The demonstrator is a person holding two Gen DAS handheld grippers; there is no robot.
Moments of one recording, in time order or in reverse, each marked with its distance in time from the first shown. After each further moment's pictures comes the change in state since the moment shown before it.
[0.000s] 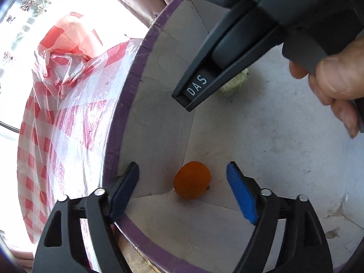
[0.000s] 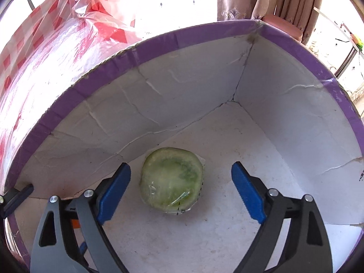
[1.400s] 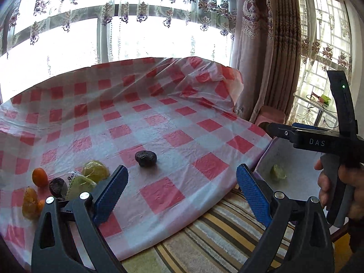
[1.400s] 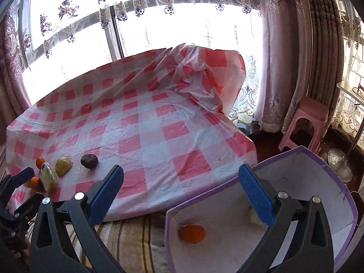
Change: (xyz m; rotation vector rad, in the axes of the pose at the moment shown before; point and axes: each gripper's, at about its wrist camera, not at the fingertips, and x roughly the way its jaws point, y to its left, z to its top) left arm -0.139 0.170 -0.221 -0.865 -0.506 0.021; right arm -0.177 0.129 -0.051 -0.202 -0.488 0.237
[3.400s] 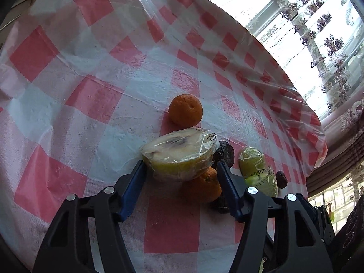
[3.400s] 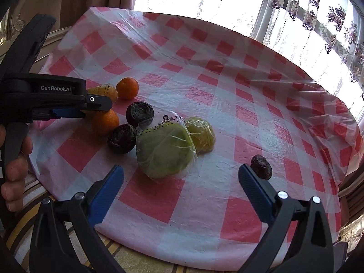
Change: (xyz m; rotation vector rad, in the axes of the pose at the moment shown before) left arm -0.008 0.261 -0.076 -0.794 0.147 0.187; right arm 0.071 0.299 -0.075 -0.701 0.104 0.241
